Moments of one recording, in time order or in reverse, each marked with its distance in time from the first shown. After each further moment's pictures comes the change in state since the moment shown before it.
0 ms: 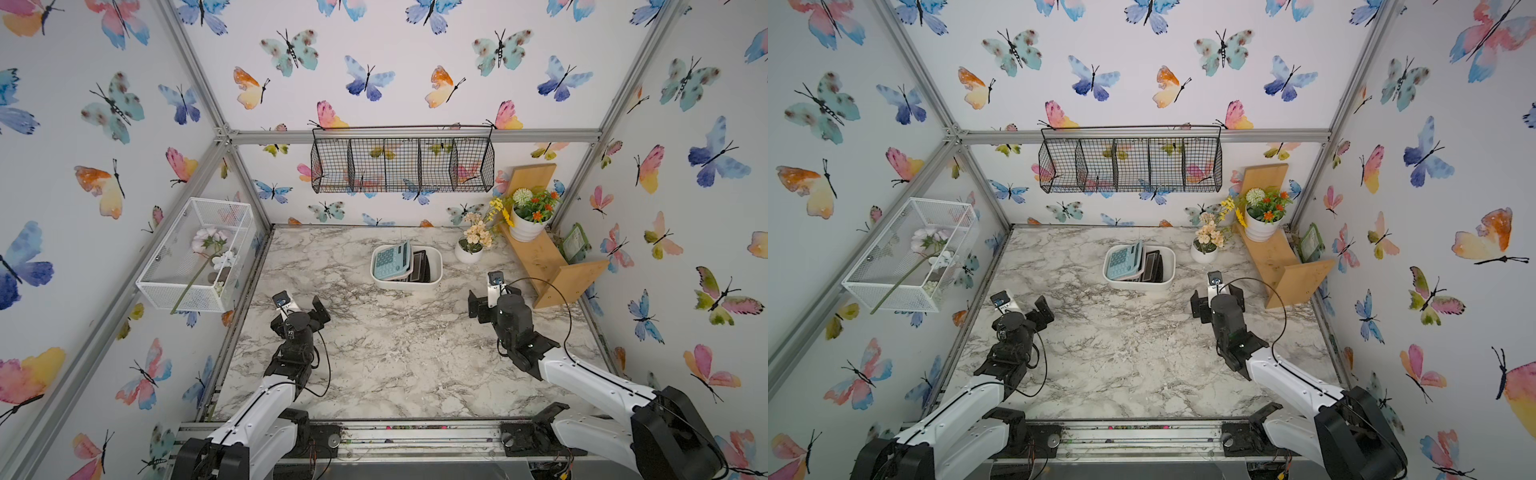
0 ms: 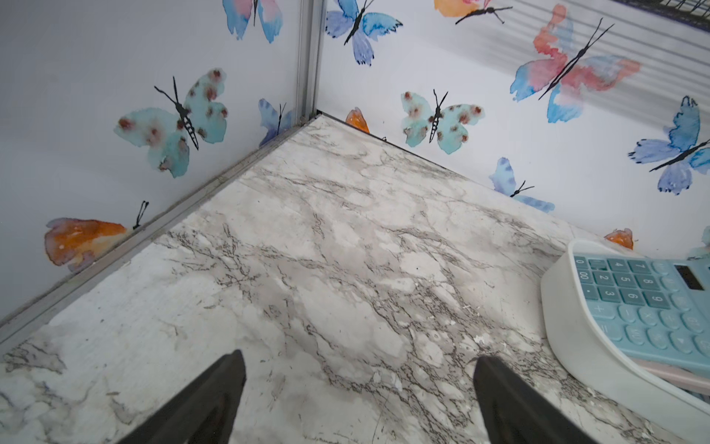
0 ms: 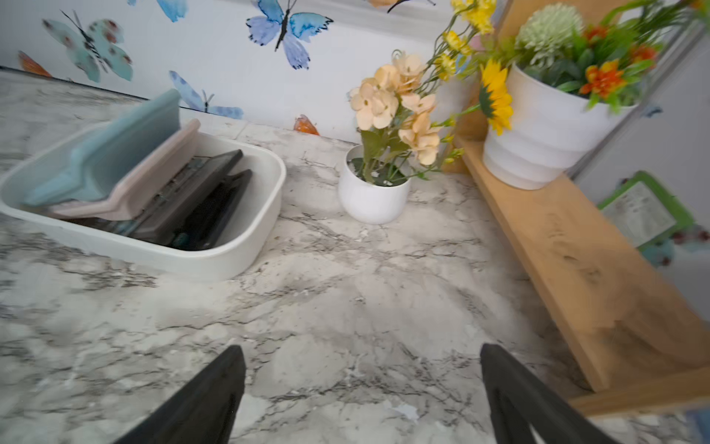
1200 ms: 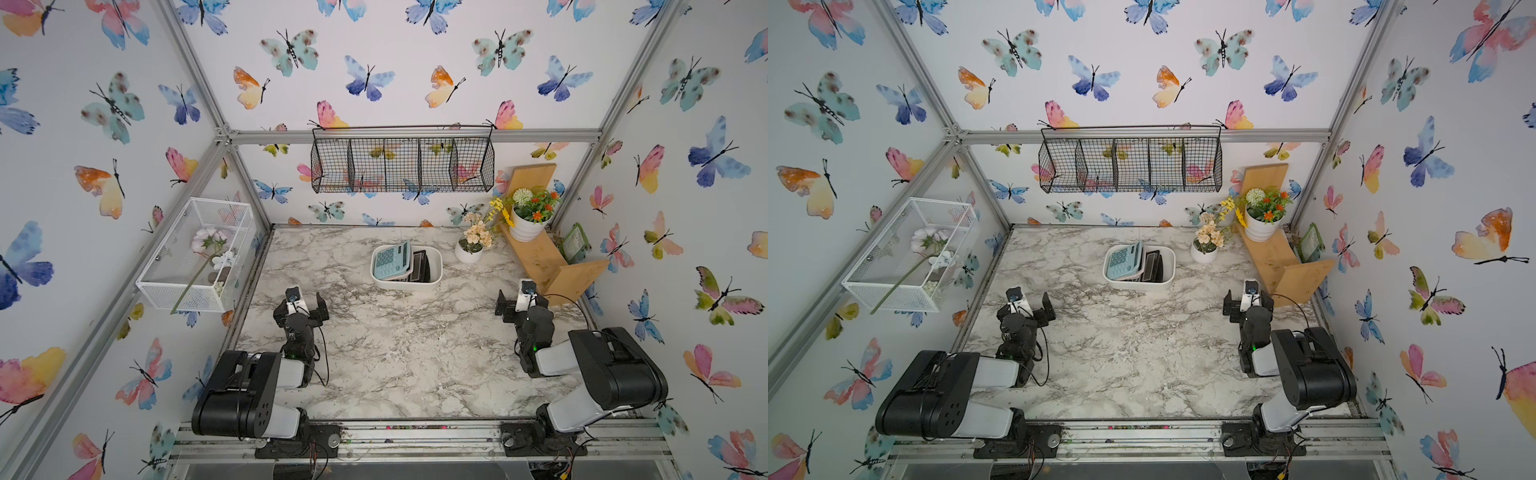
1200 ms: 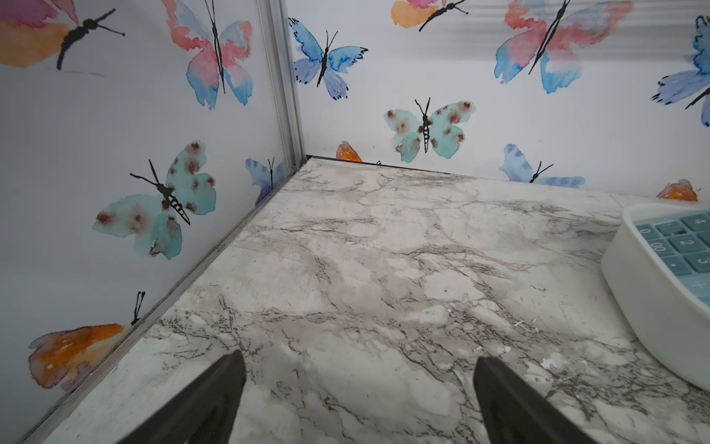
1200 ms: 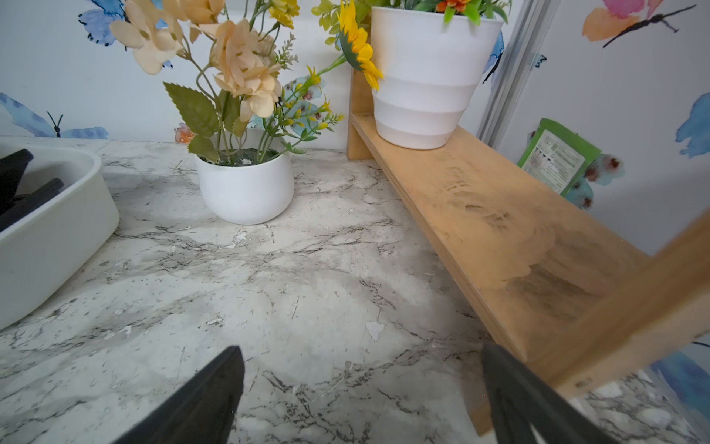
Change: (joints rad) left arm 0.092 0.495 -0.064 0.672 0.113 0.295; right arm -0.417 0.436 -0.193 0.760 -0.282 0.005
